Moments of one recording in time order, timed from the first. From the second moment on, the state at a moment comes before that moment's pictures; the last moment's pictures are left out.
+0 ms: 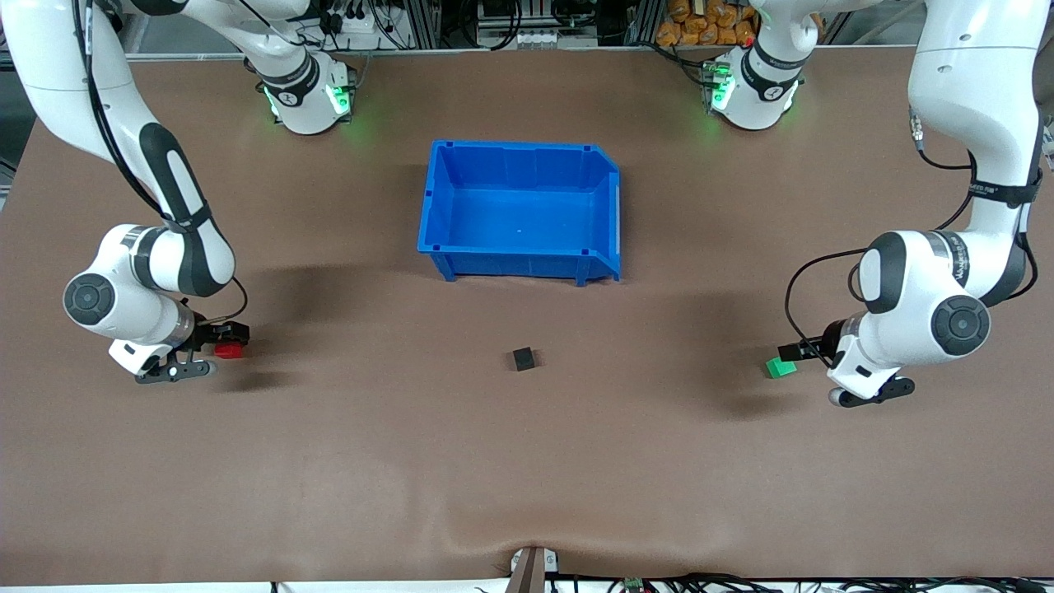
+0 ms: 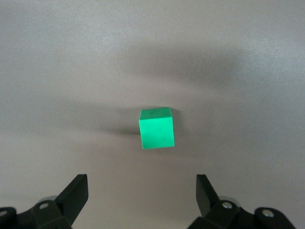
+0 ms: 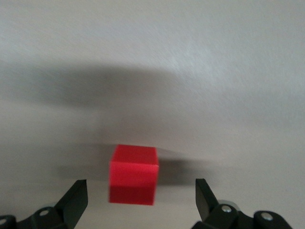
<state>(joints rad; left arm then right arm) 0.02 0.55 -0.07 -1.72 0.02 2.12 -0.24 -0.03 0.54 -0.13 -1.97 0.00 2.44 -0.28</state>
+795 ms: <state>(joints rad) 0.02 0.69 -0.07 -1.59 0.02 2.12 -0.26 -0.04 0.55 -0.12 -1.97 0.00 2.44 -0.28</state>
